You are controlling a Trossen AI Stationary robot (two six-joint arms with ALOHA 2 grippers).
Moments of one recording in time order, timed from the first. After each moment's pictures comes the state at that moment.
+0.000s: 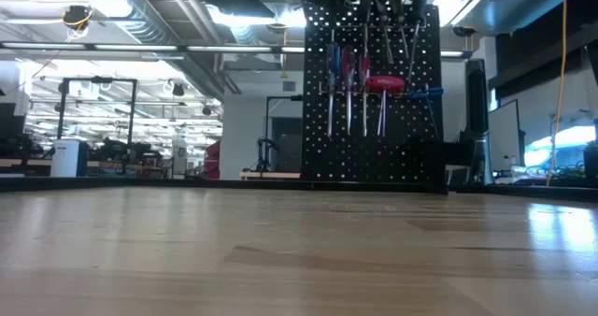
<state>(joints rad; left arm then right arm) 0.69 1.32 1.25 -0.07 0.12 0.47 -0.41 1.71 1.46 0.50 0.19 -0.12</state>
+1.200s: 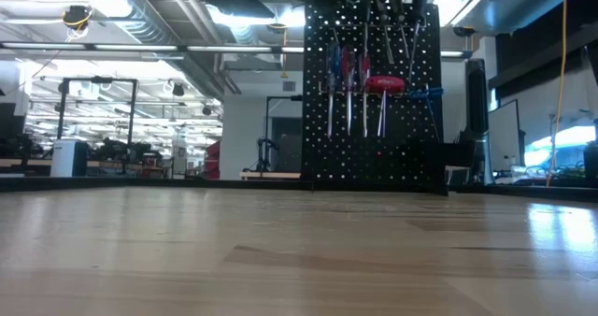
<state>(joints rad) 0.69 1.32 1.25 -0.07 0.12 0.47 -0.39 1.71 1.46 0.48 0.26 -0.14</state>
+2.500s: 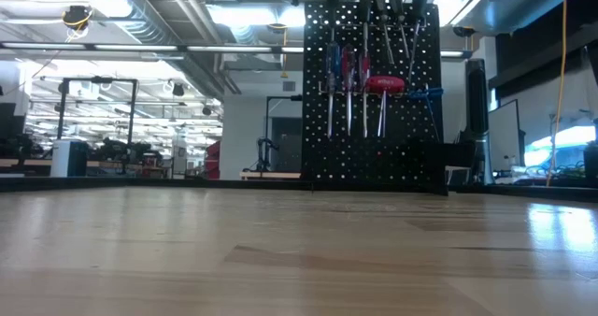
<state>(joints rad) 0.76 1.29 1.25 0.04 0.81 0.23 -0.22 1.62 1.46 0.18 -0.06 -0.32</state>
